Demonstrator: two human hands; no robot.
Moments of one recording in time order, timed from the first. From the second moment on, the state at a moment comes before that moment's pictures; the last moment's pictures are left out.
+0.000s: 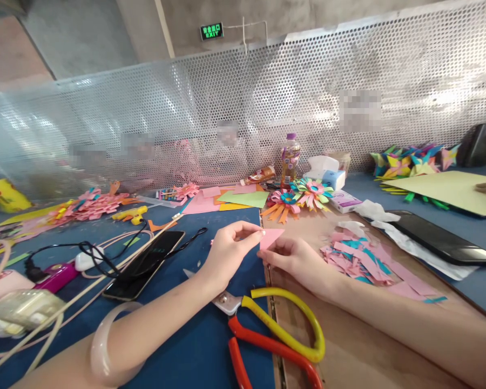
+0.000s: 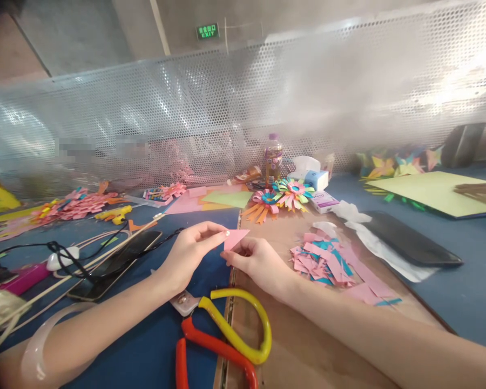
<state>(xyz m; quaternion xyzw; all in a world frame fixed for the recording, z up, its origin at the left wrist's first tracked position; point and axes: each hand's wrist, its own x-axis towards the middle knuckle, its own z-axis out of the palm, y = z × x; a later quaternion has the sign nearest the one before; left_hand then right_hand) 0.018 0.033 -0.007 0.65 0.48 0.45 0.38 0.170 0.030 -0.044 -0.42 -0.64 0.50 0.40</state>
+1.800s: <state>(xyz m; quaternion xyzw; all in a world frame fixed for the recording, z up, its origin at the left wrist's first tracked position) 0.016 0.038 -0.011 0.63 0.45 0.45 0.46 0.170 0.031 -0.050 -0.38 -0.56 0.56 0.48</state>
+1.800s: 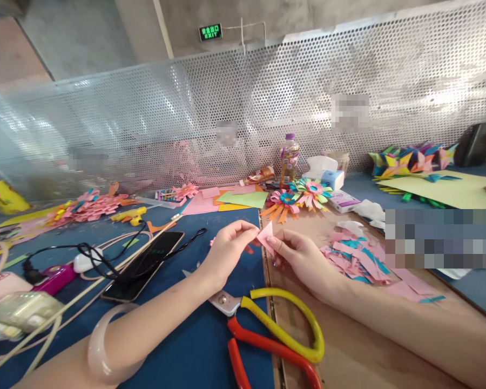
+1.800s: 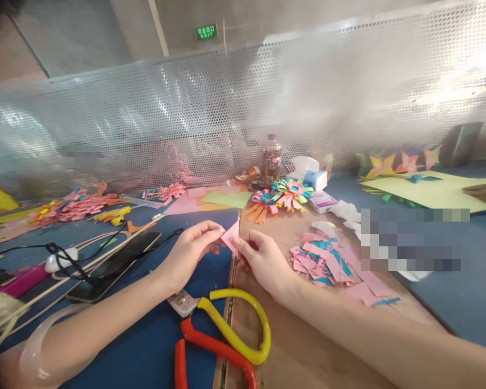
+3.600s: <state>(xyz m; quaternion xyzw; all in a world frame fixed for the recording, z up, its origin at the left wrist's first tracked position) 0.015 0.039 -0.012 0.65 0.43 0.44 0.46 0.166 0.026 -0.046 -0.40 -0.64 0.44 0.49</state>
